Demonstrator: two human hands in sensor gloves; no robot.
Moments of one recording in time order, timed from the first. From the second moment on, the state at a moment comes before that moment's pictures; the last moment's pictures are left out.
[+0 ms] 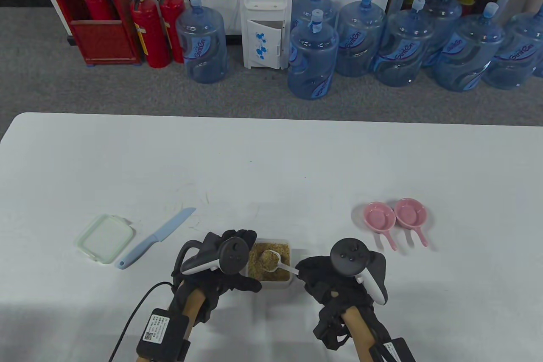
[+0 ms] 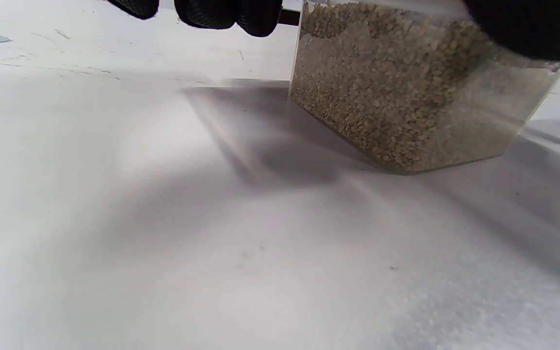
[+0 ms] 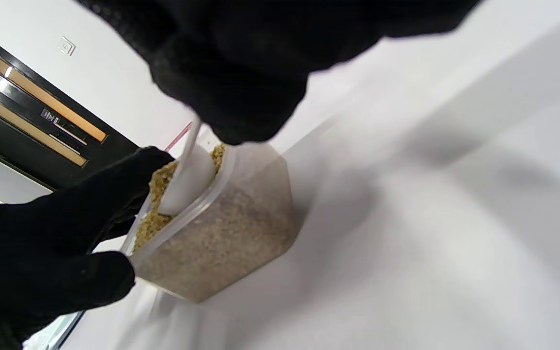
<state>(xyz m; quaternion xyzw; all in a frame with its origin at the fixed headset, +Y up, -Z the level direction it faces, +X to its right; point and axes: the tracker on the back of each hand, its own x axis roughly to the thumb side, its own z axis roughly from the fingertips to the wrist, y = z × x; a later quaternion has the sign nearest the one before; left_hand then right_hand) -0.137 -0.741 -0.300 -0.19 -0.25 0.03 0.95 0.124 -0.726 -0.262 0.01 0.16 0.92 0.36</state>
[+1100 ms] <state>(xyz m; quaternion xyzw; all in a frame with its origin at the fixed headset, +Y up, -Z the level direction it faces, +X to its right) -0.293 -0.744 -0.339 -0.24 0.12 -0.18 0.95 0.133 -0.724 -0.263 0.02 0.15 0.92 0.37</state>
